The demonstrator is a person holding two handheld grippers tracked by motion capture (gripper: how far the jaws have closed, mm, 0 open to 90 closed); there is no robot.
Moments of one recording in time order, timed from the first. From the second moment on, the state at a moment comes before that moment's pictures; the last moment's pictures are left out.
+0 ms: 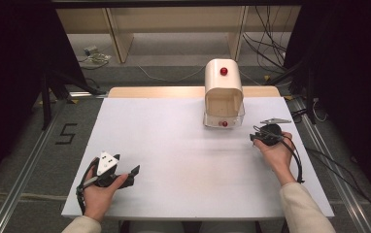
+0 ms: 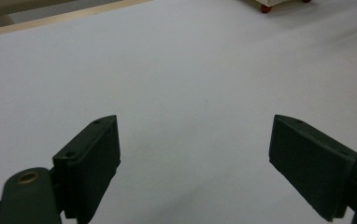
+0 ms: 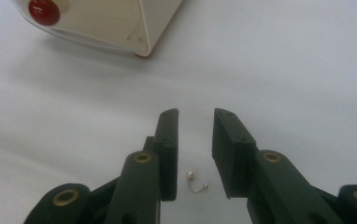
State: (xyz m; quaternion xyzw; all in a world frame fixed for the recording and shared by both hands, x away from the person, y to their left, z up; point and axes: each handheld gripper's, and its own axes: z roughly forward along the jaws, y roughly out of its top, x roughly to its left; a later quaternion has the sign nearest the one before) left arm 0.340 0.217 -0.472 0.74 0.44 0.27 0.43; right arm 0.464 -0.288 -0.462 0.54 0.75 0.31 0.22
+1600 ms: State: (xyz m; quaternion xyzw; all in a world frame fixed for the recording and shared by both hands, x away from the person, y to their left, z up) left arm 0.340 0.217 -0.472 0.74 0.44 0.27 0.43; right arm 0.464 -0.284 -0.481 0.55 0.76 0.29 0.20
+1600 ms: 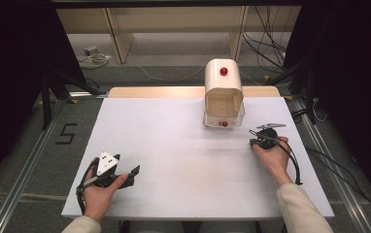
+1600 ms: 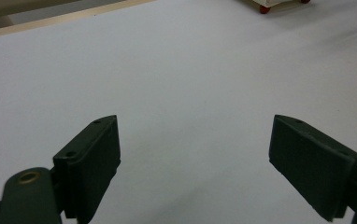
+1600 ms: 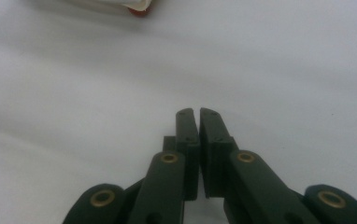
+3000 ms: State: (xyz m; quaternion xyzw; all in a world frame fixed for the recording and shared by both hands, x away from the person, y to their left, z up) left arm 0.340 0.217 -0.472 0.74 0.44 0.27 0.43; right arm 0.460 -0.287 -0.475 0.53 0.78 0.27 0.20
